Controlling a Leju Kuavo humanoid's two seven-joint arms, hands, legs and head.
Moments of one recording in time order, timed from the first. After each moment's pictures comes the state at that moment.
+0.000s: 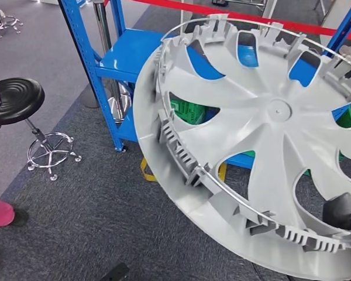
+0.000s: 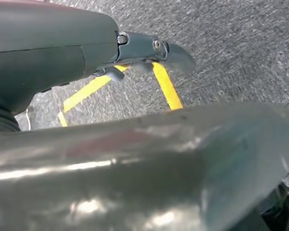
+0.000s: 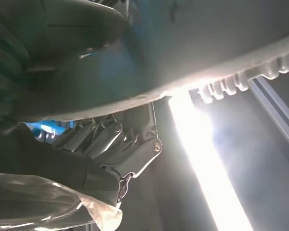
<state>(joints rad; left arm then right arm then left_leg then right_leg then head) -0.11 -0.09 0.12 -0.22 -0.68 0.02 -0.01 -0.01 -0.01 0.26 -2.32 1.57 -0.68 -0.27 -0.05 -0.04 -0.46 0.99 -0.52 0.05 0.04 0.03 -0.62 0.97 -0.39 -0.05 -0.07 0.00</state>
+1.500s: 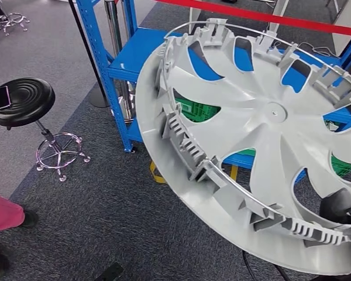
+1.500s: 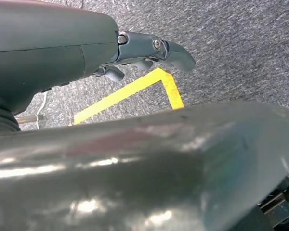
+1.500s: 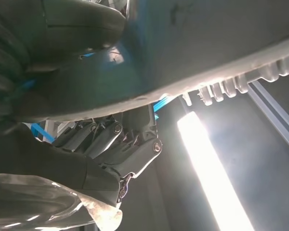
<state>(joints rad) -0.10 -0.07 0.12 -0.22 -0.67 0.05 0.00 0.00 -0.03 0.29 -2.31 1.57 -0.68 -0.18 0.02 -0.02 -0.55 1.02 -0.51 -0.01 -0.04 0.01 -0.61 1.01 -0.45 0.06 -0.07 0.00</state>
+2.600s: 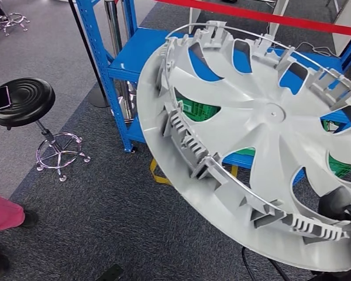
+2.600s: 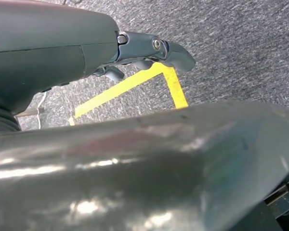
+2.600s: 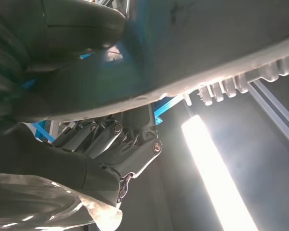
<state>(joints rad) -0.10 -0.08 0.12 -0.22 -0.65 0.03 0.00 0.00 -0.04 0.30 -2.30 1.57 -0.68 -0.15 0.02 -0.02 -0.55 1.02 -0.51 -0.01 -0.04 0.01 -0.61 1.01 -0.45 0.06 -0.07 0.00</state>
